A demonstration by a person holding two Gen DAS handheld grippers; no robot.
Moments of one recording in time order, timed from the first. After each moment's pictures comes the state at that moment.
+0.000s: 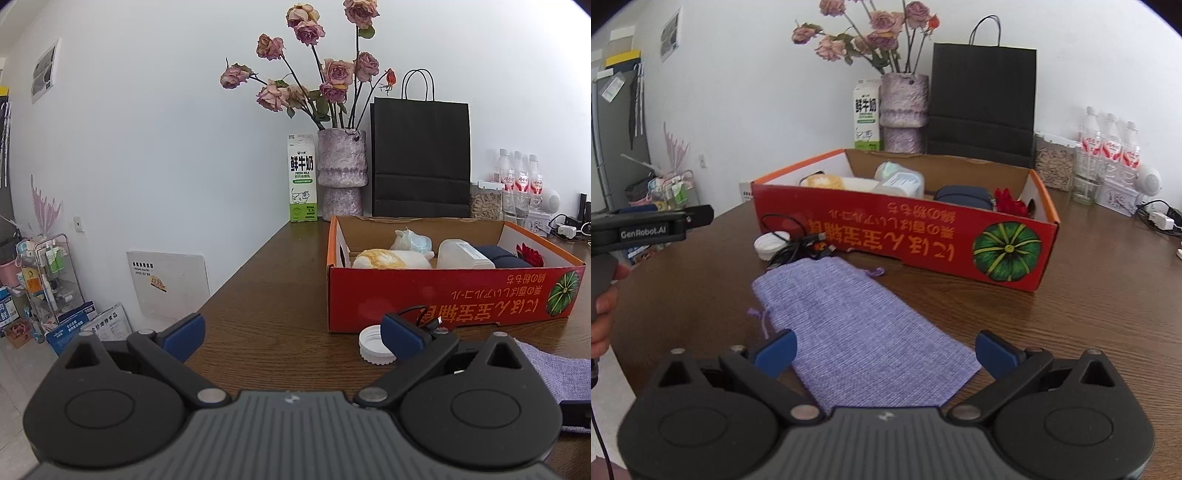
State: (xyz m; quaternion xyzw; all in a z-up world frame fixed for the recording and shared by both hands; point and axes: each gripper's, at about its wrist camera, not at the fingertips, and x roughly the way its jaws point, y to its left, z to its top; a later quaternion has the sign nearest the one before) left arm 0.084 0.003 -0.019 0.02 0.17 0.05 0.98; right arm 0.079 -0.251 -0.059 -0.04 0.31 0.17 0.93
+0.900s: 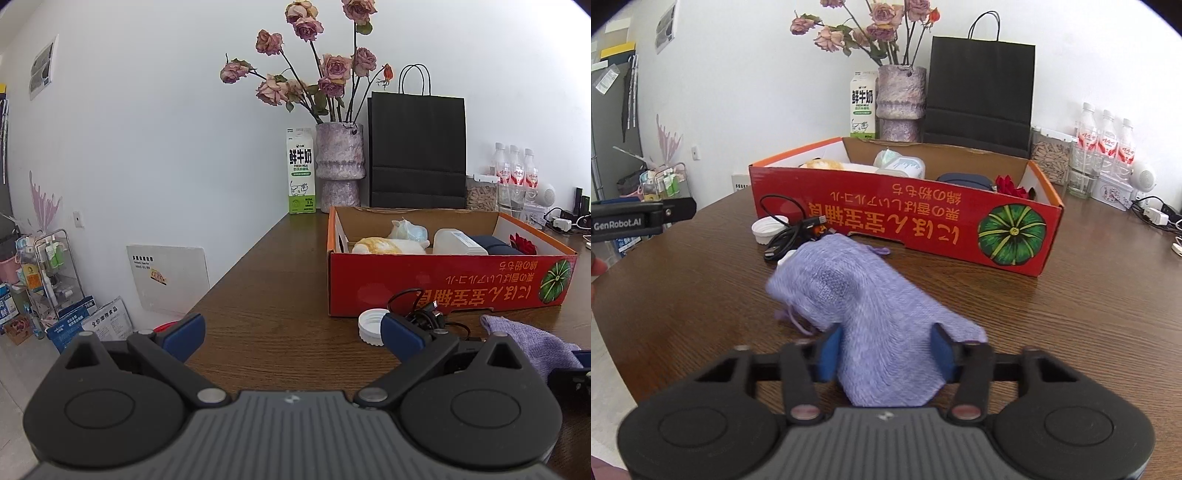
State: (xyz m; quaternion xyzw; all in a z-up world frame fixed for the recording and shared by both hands) left arm 0.070 0.006 -0.021 0.02 0.18 0.05 0.98; right arm 0.069 -0.251 -0.066 -0.05 0.30 0.14 0.94
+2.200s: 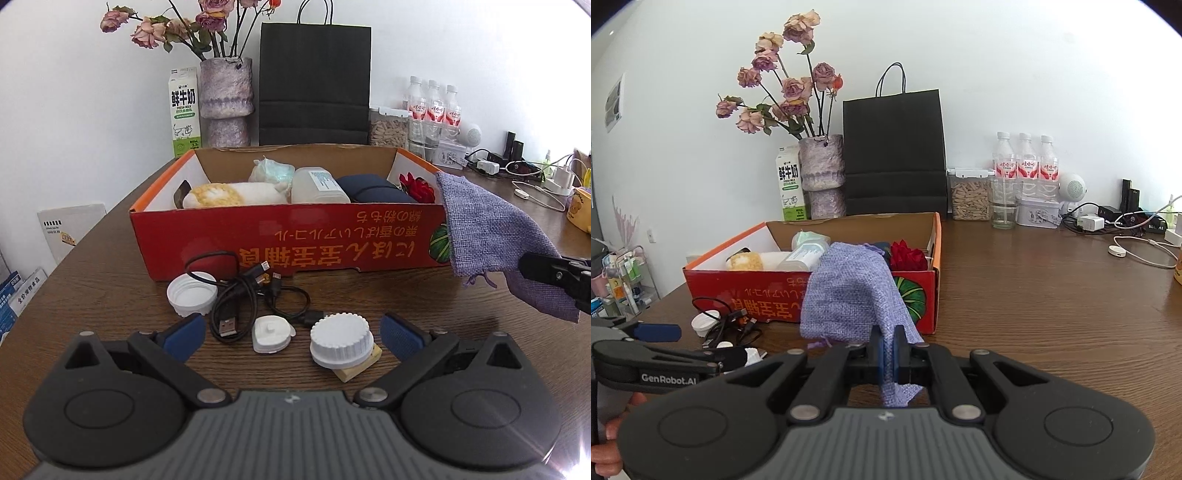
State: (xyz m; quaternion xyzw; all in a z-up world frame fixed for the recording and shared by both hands) left arm 0.116 -0.101 -0.035 0.03 0.30 -0.08 0.95; right arm 0.074 -0.319 -0.030 0.04 0.22 0.06 0.97
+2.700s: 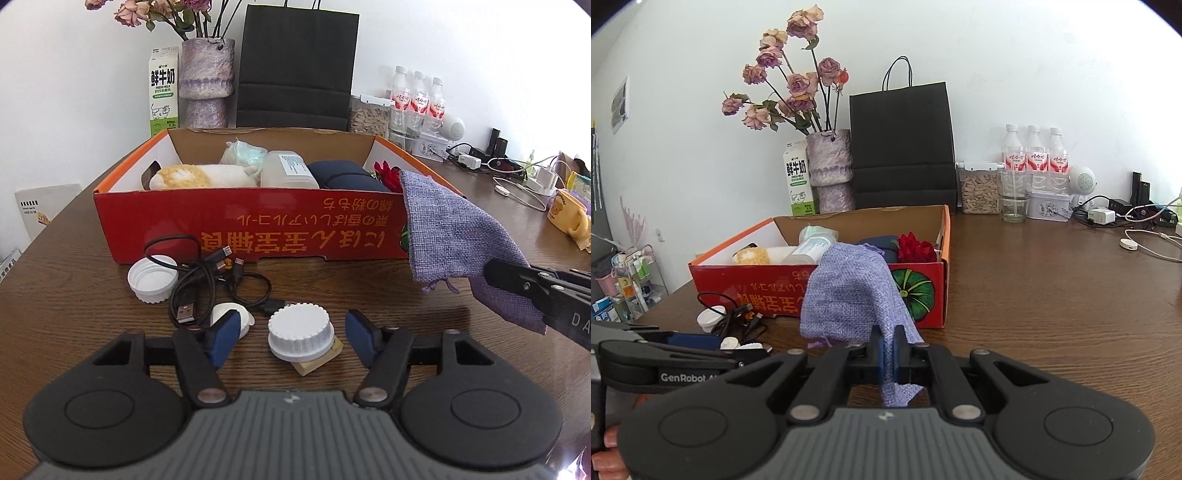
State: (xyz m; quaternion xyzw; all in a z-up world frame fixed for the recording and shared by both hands) left arm 0.121 -0.113 -0.038 0.00 0.33 -0.11 0.94; right arm 0.077 -0.321 -0.037 0.04 0.23 0.08 0.97
